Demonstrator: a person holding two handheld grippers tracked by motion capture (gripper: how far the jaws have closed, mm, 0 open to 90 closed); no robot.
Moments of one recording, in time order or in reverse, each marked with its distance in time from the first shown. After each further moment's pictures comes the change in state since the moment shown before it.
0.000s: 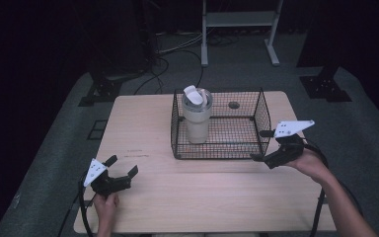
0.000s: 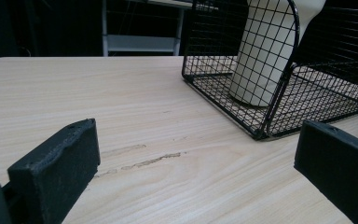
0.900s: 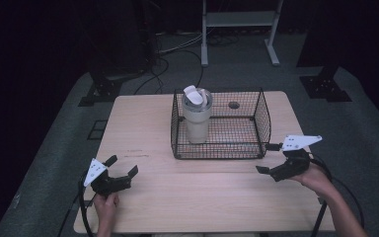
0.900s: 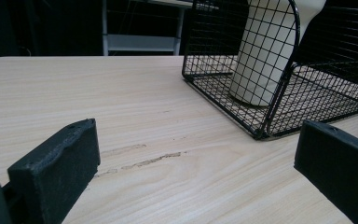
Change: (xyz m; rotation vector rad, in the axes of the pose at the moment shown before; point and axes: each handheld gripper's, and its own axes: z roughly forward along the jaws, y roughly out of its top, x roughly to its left) left arm 0.000 0.000 0.000 0.007 0.001 0.005; right arm 0.012 -0.043 -0.006 -0.014 0.009 0.084
